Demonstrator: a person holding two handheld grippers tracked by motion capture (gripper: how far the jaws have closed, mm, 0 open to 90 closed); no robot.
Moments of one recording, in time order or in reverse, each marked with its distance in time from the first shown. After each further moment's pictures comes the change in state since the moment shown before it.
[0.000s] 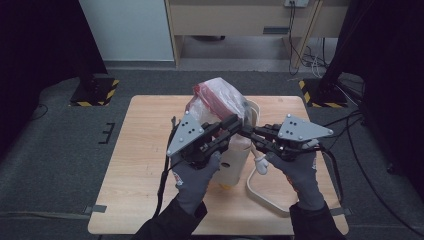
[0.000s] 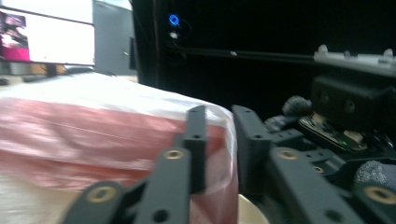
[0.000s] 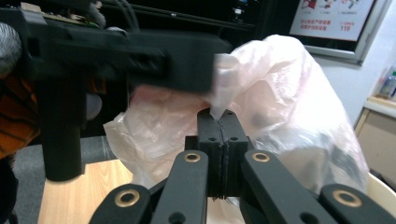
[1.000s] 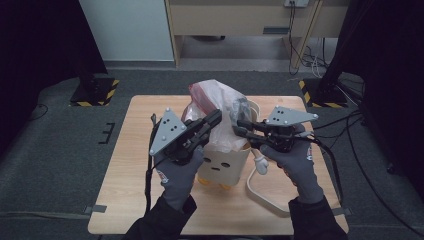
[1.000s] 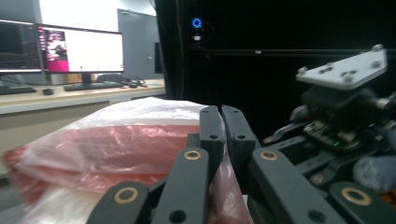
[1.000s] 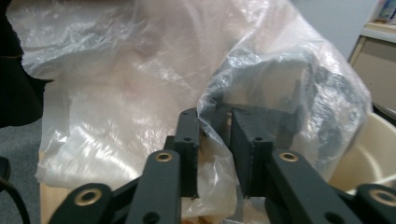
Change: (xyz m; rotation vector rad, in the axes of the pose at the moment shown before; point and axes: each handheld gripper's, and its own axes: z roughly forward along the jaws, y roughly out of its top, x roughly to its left) left arm 0.013 0.011 -0.017 0.019 0.074 0.075; right arm -0.013 -0.001 0.017 0.237 -0.064 0.117
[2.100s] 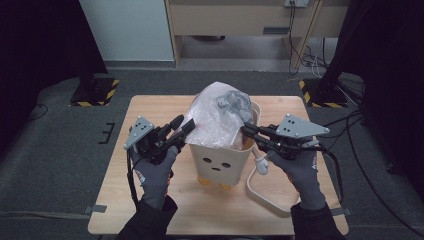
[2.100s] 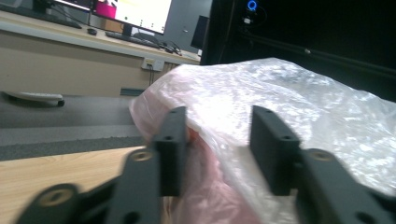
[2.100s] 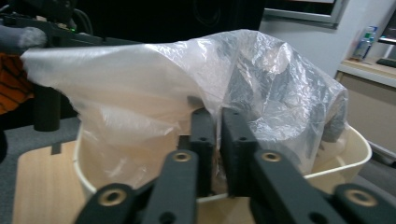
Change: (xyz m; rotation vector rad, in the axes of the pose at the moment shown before) left arm 0.061 -0.049 -0.035 0.078 0.168 -0.252; right arm 0.001 -0.017 -0.015 -0.121 -0.039 -0.073
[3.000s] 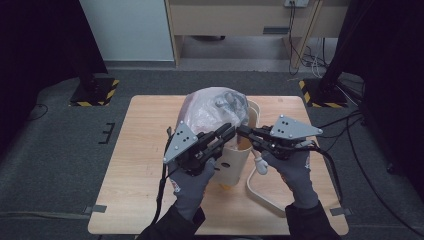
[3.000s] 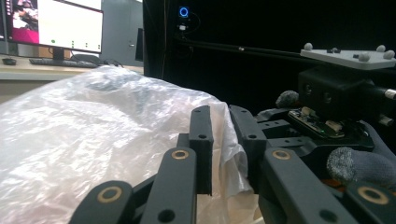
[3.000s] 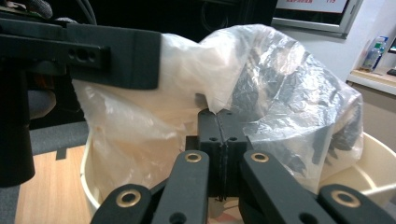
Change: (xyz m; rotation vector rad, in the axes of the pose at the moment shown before) left arm -0.079 -0.003 0.028 -0.055 -0.228 0.116; right arm 0.004 -0.002 0.011 -0.034 0.031 -0.012
